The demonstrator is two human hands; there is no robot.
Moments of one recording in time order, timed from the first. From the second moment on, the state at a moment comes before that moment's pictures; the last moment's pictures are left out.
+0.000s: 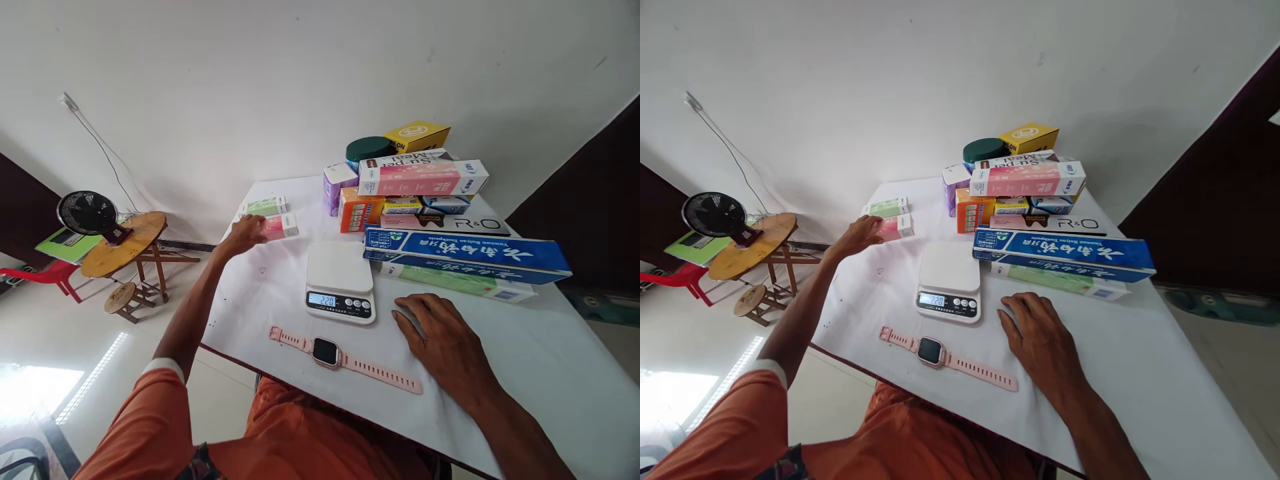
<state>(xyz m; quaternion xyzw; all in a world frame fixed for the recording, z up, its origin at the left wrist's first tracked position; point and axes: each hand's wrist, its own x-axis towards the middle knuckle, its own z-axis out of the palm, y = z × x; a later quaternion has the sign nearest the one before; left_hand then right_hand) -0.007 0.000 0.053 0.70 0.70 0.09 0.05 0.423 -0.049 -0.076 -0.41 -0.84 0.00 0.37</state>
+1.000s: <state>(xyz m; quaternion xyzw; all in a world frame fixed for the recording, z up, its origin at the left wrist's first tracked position) -0.043 0.143 0.023 0.64 0.77 0.02 -0.06 0.424 -0.044 -0.075 -0.42 -0.81 0.01 0.41</state>
